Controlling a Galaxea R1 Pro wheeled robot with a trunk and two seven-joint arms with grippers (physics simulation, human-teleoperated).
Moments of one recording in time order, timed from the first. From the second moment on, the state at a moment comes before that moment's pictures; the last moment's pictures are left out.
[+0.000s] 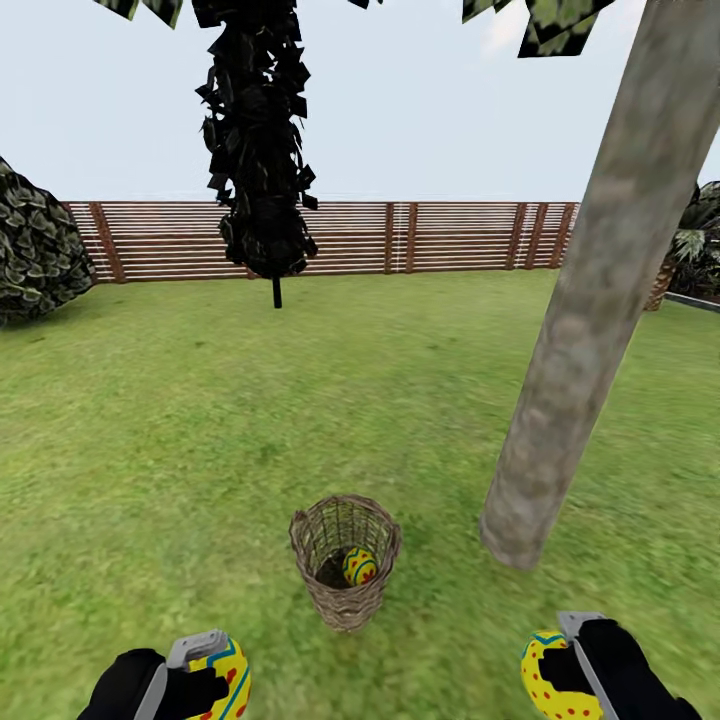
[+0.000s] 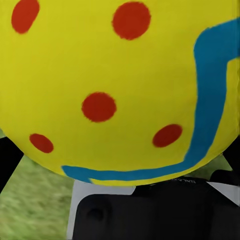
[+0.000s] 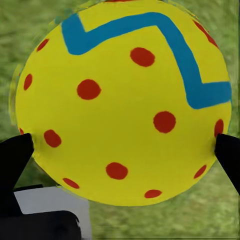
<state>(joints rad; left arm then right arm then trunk) -0.19 0.06 0.13 -1.08 0.13 0.93 -0.03 -0.28 -0.17 -0.10 -1.02 0.08 0.93 0.07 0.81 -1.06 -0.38</state>
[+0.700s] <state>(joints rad) -0.19 0.08 0.12 -0.97 0.13 0.83 -0.02 -0.28 -0.22 -0.10 -0.98 0.08 0.94 0.06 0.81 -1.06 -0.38</state>
